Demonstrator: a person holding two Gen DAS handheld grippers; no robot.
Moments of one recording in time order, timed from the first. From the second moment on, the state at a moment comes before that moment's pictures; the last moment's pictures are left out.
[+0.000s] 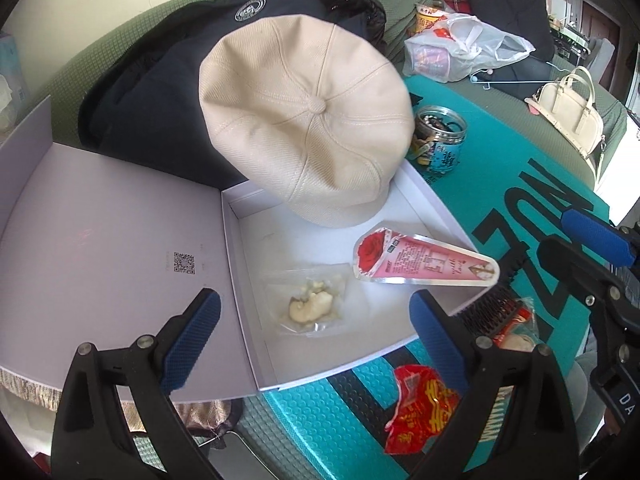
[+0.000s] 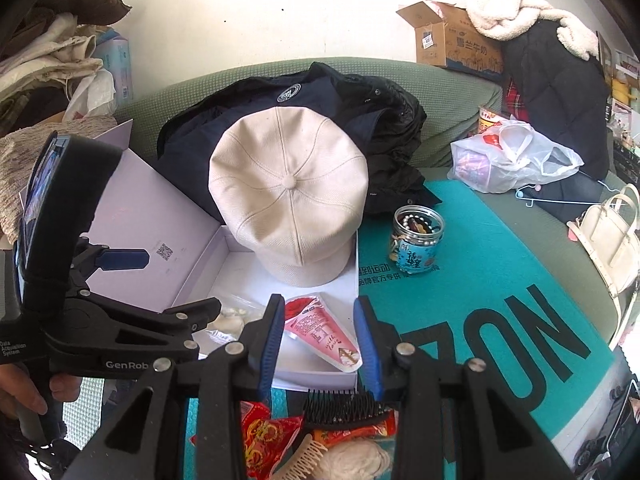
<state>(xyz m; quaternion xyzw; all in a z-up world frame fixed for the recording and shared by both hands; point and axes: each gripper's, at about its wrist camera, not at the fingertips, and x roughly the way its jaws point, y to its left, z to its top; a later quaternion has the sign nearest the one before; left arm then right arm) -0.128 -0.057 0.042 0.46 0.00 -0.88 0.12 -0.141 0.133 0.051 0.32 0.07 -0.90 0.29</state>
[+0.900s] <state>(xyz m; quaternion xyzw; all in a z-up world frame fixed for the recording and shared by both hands) -0.052 -0.016 0.042 0.46 0.02 -0.89 0.06 -0.079 0.184 0.035 0.36 0.04 -0.89 0.27</state>
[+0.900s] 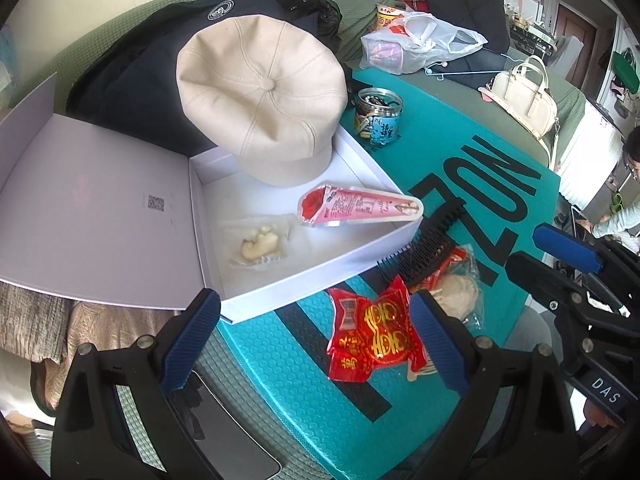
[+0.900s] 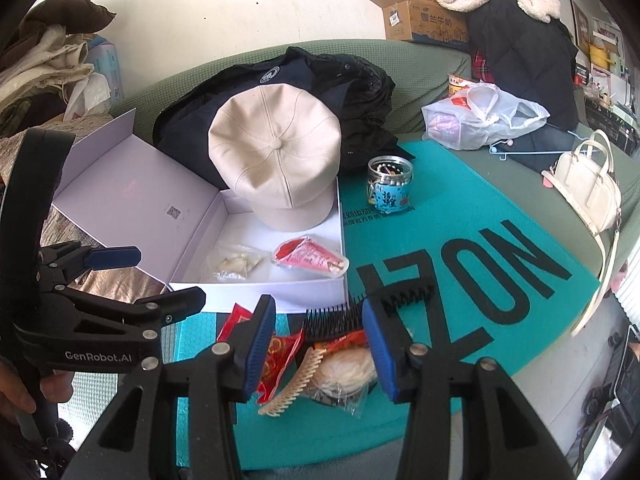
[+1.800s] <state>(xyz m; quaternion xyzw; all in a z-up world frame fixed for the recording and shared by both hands) -0.060 0.000 -0.042 0.52 0.06 -0.85 -0.04 -0.074 0.201 -0.038 0.45 0.01 -0.86 0.23</state>
